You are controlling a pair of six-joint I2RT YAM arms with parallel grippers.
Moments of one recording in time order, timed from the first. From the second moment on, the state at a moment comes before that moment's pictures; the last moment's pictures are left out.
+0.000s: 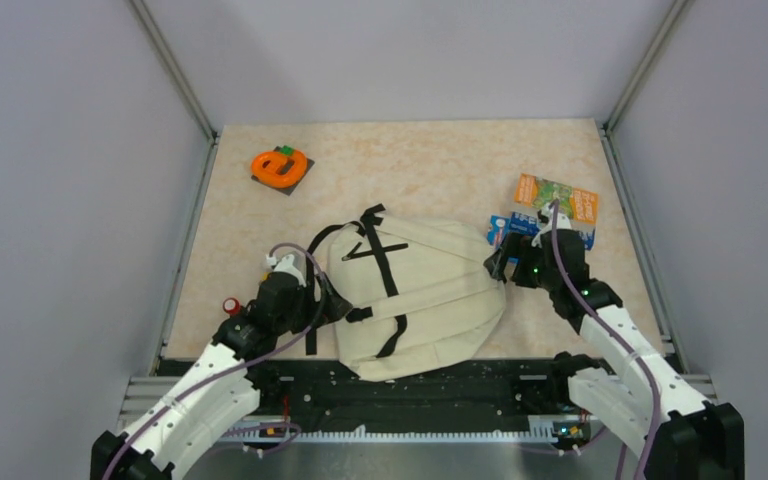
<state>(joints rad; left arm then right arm) -0.49 0.63 0.37 -0.45 0.05 -0.77 0.27 0.82 0.52 -0.29 -0.04 0.46</state>
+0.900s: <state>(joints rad) -0.55 0.63 0.26 -0.39 0.13 -0.87 0.27 1.04 0.35 -0.13 -0.38 0.53</state>
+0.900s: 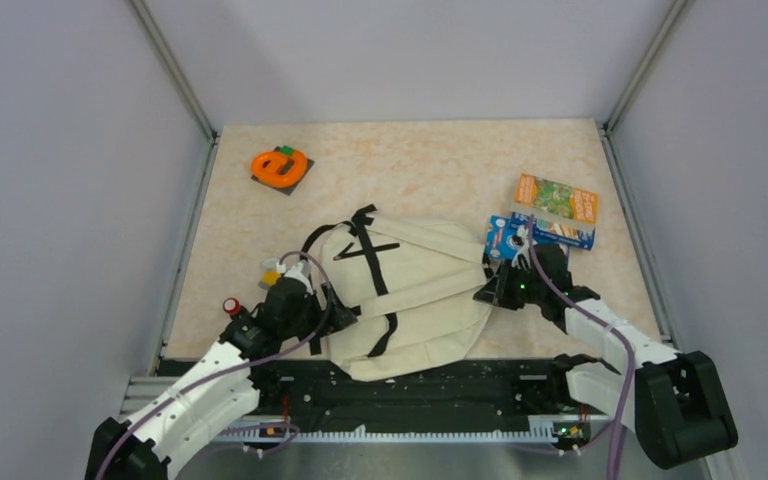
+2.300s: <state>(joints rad) -1.27 1.48 0.93 0.38 -0.53 0.09 0.29 0.88 0.90 -0.25 -0.22 0.85</state>
